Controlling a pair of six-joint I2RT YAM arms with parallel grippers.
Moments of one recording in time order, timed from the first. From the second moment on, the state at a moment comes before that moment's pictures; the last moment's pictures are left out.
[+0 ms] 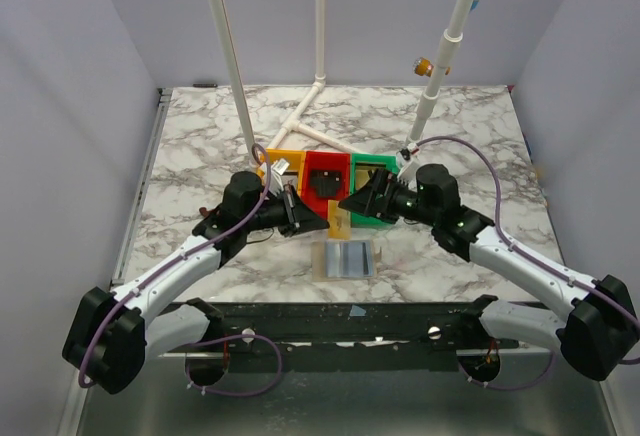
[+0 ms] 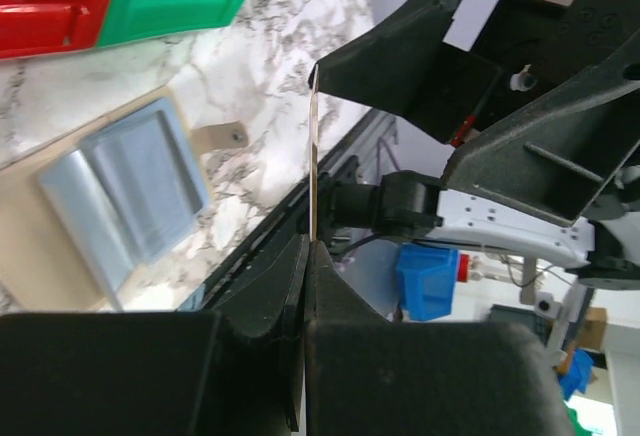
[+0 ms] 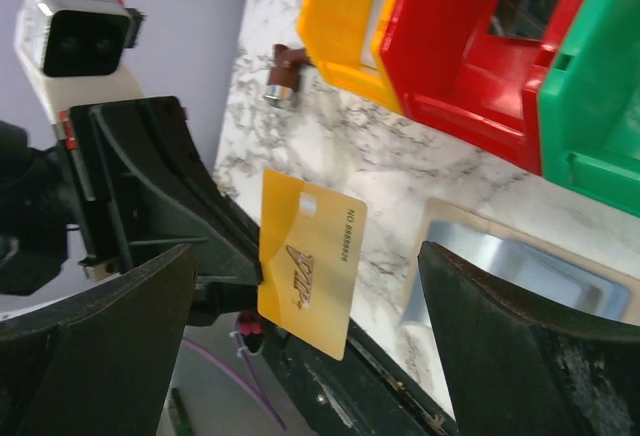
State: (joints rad) left arm -0.54 1.07 0.58 0.09 0.62 -1.00; right arm 0.64 1.11 0.70 0.03 -0.30 0.87
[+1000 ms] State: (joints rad) left arm -0.50 1.07 0.58 0.36 0.75 -1.22; right arm 0.60 1.07 0.62 0.35 -0.51 1.09
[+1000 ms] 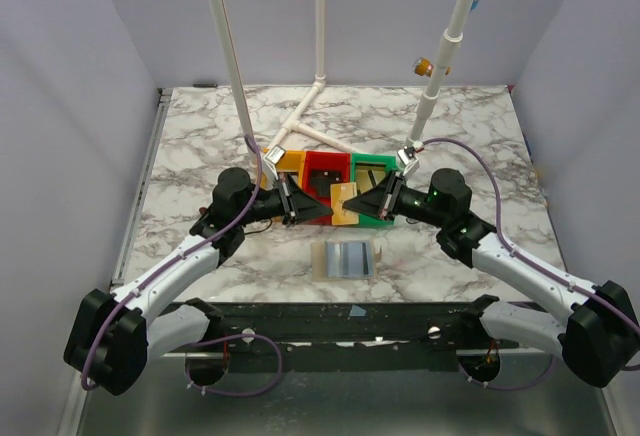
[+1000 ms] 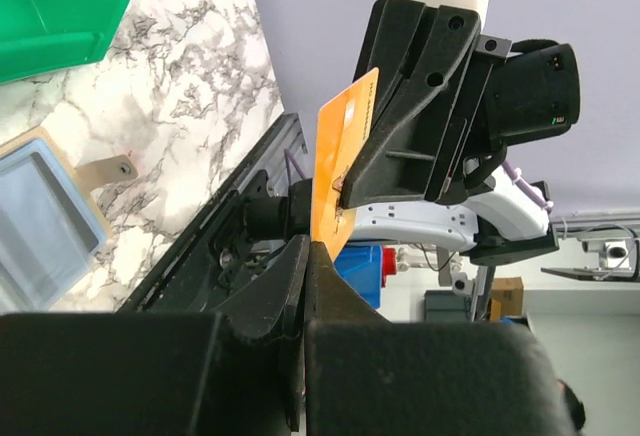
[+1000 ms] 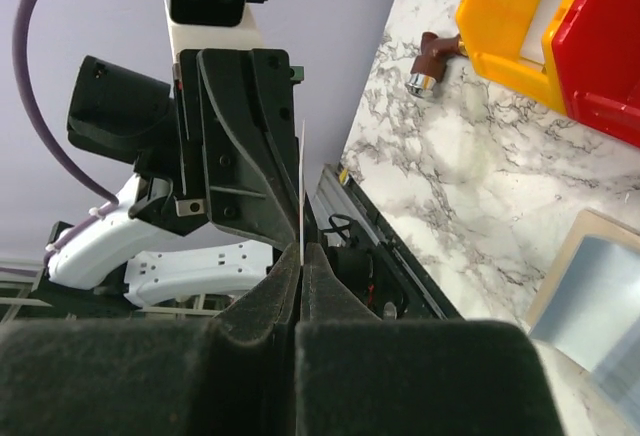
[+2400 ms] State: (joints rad) left arm -0.50 1.03 0.78 -0.26 0.58 -0.81; right arm 0.64 1.78 1.37 -0.63 0.51 0.64
